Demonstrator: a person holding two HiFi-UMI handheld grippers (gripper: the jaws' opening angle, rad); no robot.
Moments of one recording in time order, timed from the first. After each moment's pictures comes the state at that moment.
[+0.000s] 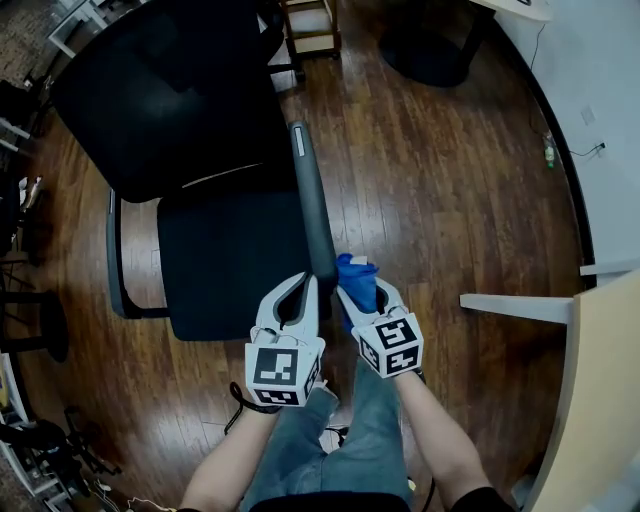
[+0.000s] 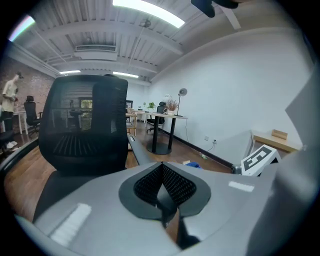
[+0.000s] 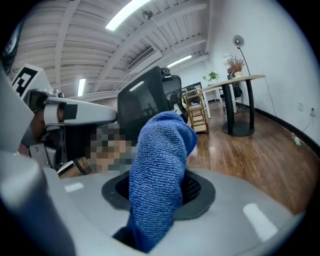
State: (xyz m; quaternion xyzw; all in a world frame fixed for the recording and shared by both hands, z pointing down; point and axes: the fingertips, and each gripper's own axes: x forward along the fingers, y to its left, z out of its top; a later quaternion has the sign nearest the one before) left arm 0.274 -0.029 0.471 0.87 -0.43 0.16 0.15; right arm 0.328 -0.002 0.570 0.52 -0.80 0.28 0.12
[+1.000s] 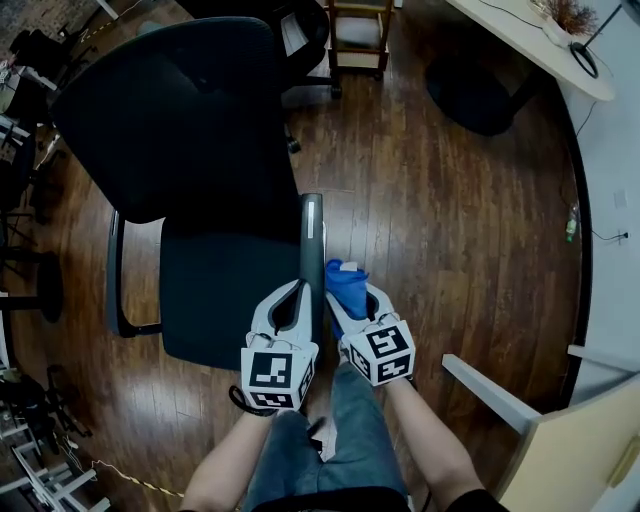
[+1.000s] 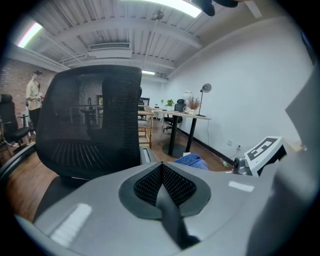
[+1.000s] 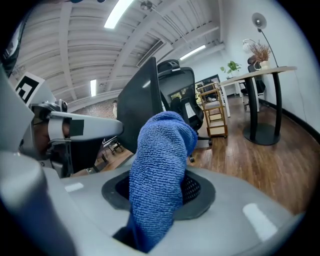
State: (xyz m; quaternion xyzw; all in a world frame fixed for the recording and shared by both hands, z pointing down) left arm 0.305 -0.175 0.472 0.82 -0.52 0.17 0.18; right arm 0.355 -0.161 0.546 0.42 -0.86 0.28 0.12
